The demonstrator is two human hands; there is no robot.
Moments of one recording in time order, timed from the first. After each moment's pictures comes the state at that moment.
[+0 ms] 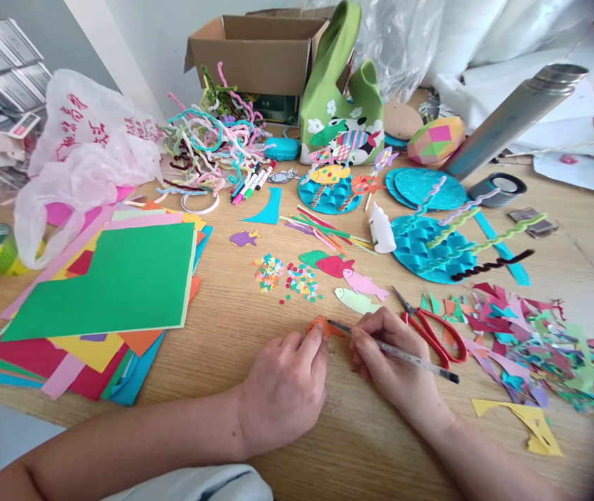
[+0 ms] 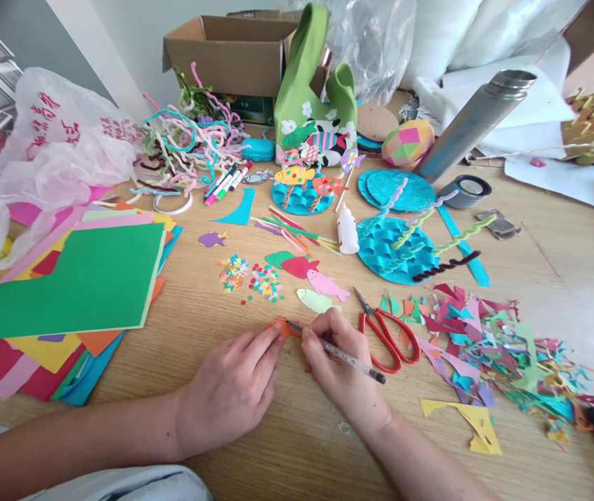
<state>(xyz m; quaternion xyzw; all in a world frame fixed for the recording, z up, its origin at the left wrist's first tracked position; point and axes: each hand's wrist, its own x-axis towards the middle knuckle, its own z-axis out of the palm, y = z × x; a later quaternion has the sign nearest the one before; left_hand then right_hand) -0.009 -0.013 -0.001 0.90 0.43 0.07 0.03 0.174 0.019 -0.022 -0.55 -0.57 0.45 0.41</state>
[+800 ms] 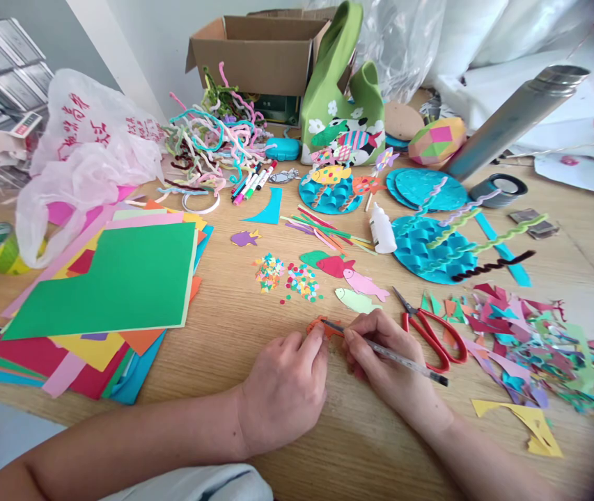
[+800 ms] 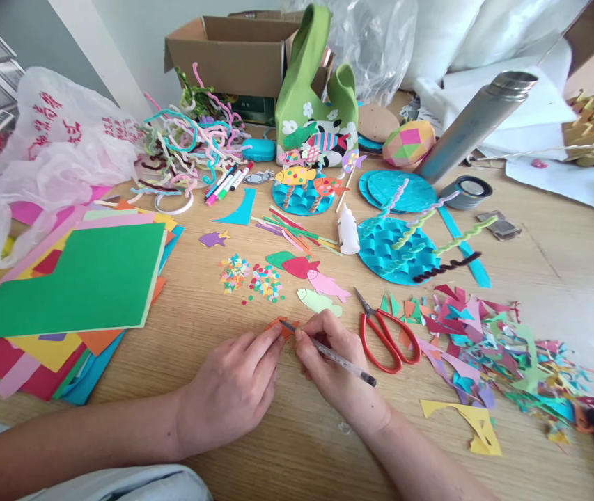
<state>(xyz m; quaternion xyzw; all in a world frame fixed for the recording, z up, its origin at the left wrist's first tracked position) -0.009 -0.013 -0.002 0.90 0.44 0.08 0.03 0.172 0.019 -0.021 -0.51 -0.58 0.49 0.39</state>
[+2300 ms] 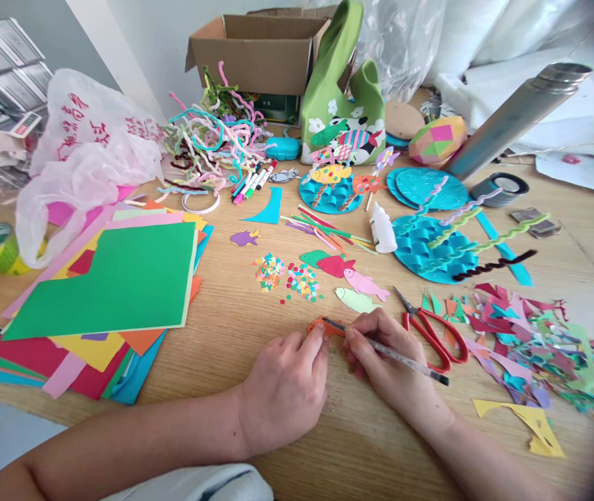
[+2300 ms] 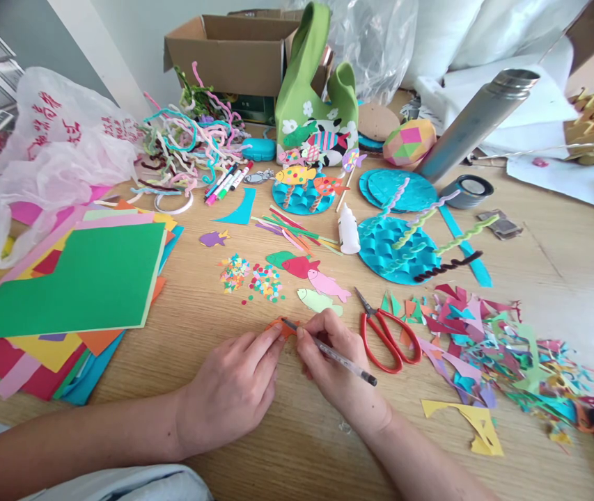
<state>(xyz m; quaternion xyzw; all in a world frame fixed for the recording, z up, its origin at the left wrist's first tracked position) -0.010 -0.012 -0.001 0.90 0.43 0.08 0.03 0.171 0.020 -0.018 -0.53 -0.58 0.48 0.38</state>
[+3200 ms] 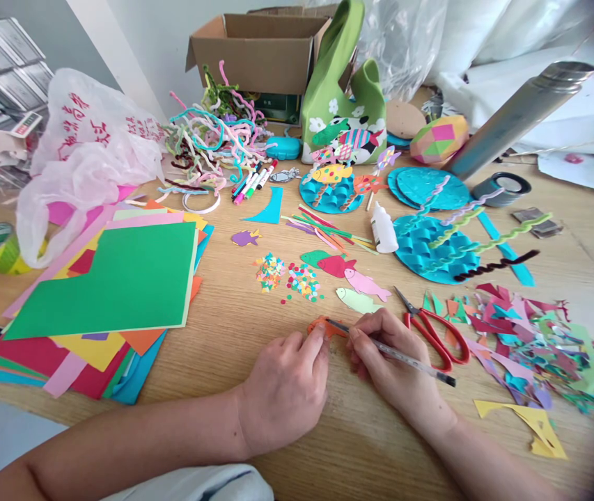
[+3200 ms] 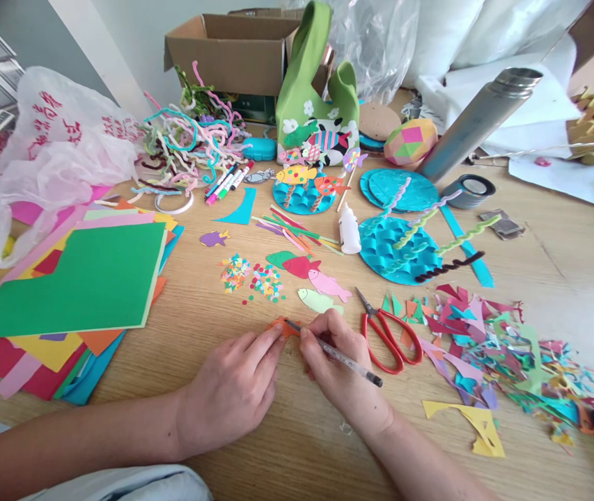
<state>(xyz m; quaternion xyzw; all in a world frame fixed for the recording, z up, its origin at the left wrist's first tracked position) -0.009 -0.013 -0.001 0.90 0.43 0.07 0.03 0.173 0.018 -0.021 -0.54 -0.58 0.47 0.39</state>
